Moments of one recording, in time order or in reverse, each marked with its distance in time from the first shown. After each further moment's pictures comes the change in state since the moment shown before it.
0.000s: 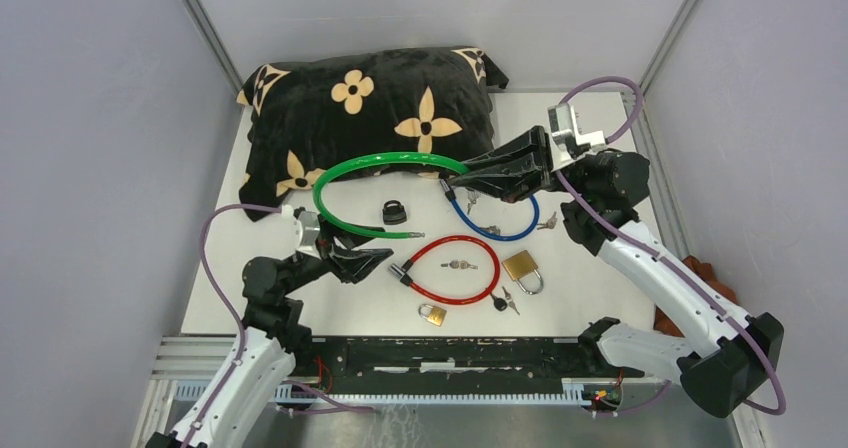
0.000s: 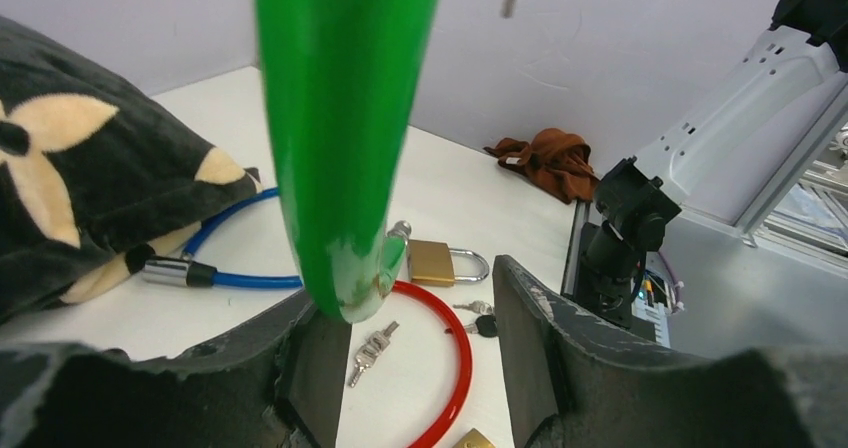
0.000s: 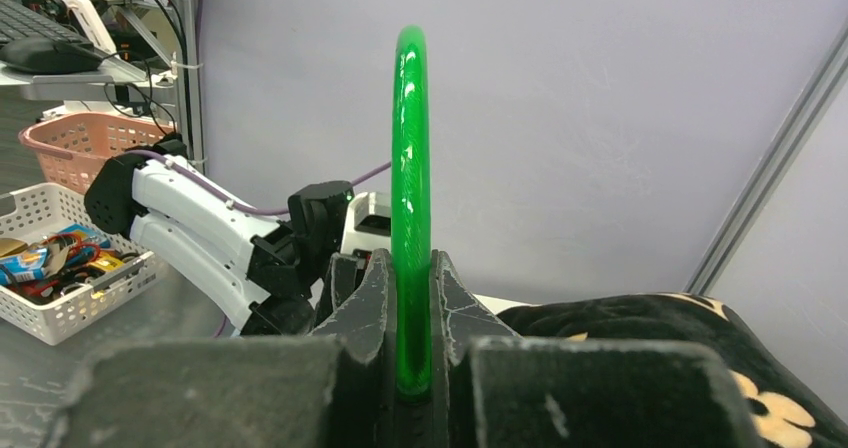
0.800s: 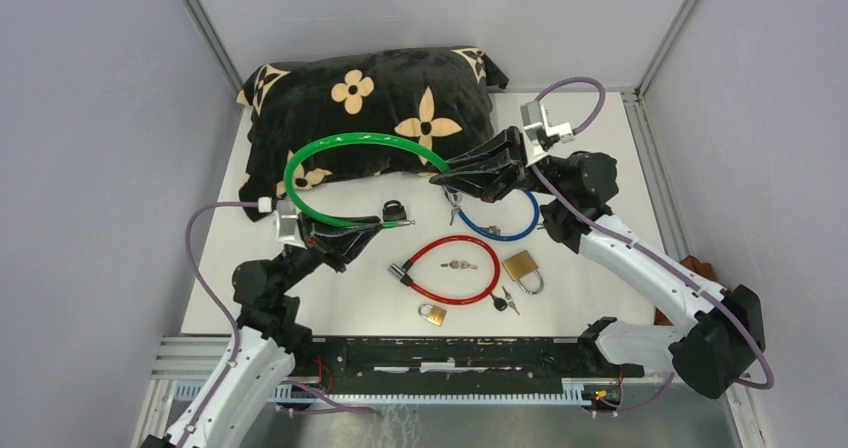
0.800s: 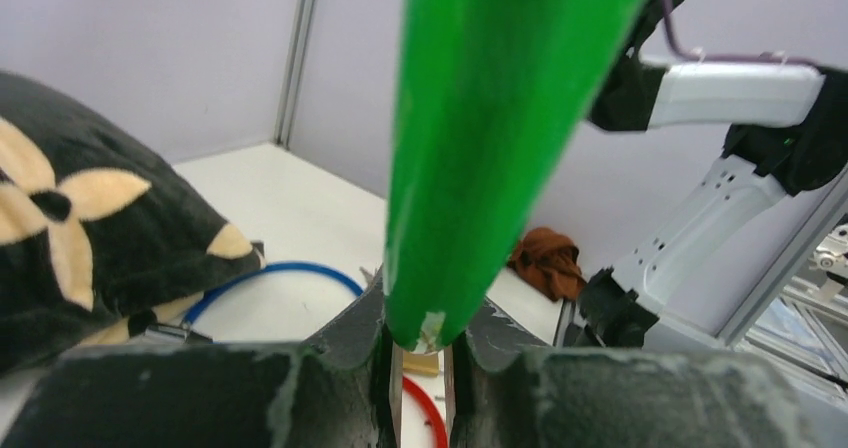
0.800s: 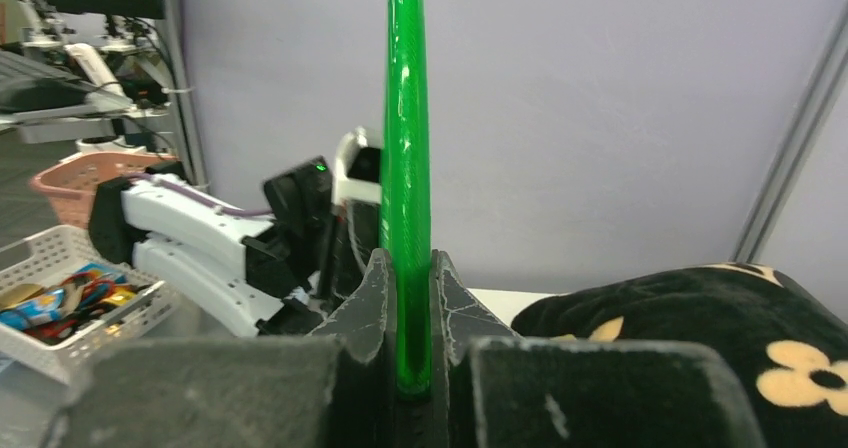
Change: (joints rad) left arm -0.043 0.012 0.039 0.072 -0.174 -0.146; right arm 0.043 0.100 -0.060 0.148 0.065 0.104
